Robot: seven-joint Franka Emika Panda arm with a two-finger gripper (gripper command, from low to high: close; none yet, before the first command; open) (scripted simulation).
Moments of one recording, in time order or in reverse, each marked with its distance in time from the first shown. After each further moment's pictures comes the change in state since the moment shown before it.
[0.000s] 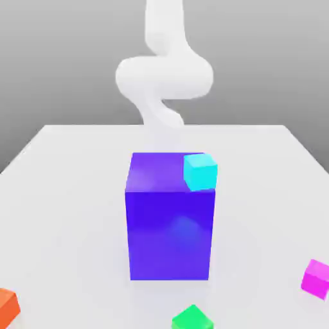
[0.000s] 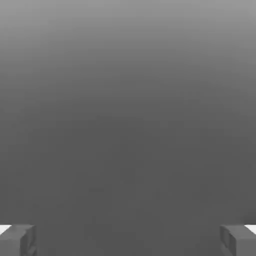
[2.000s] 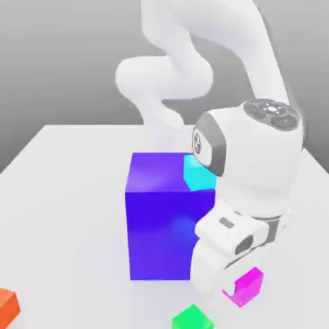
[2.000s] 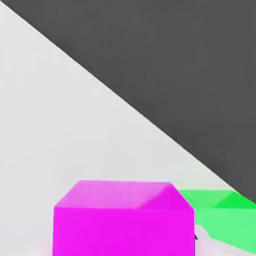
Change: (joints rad) arm -0.052 0.936 0.145 -0.041 -0.072 0.232 -0.415
